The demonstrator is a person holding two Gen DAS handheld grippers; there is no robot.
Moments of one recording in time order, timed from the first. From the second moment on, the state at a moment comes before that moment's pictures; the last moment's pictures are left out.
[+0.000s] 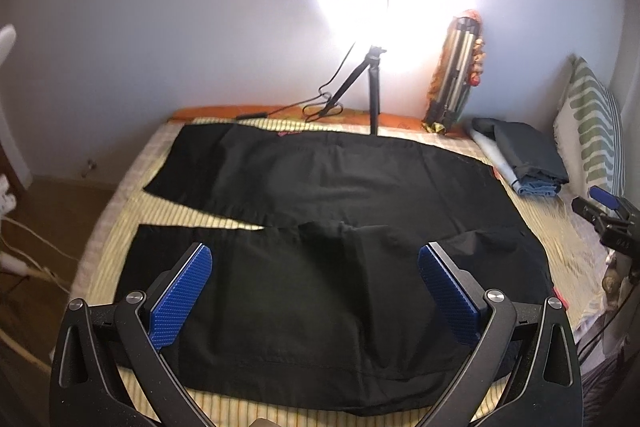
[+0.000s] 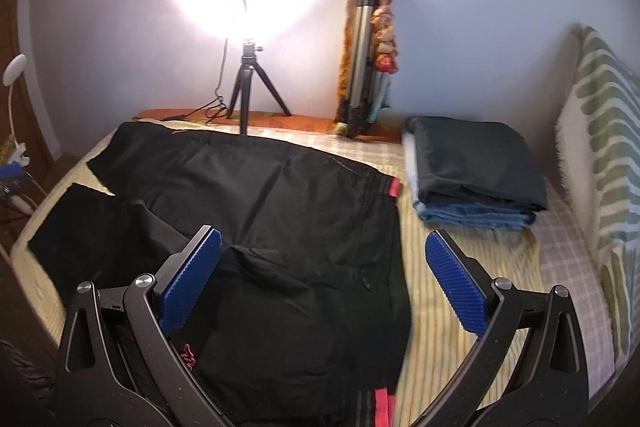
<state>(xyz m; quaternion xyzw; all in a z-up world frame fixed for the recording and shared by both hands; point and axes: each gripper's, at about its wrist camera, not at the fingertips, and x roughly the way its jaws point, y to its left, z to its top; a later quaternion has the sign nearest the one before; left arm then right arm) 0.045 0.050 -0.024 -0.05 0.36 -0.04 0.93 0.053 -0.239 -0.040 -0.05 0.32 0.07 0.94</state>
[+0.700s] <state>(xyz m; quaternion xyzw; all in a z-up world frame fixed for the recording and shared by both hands) 0.139 0.093 -0.042 -0.04 0.40 0.00 0.91 0.239 -0.166 -0.078 -0.19 0.38 0.21 0.88</state>
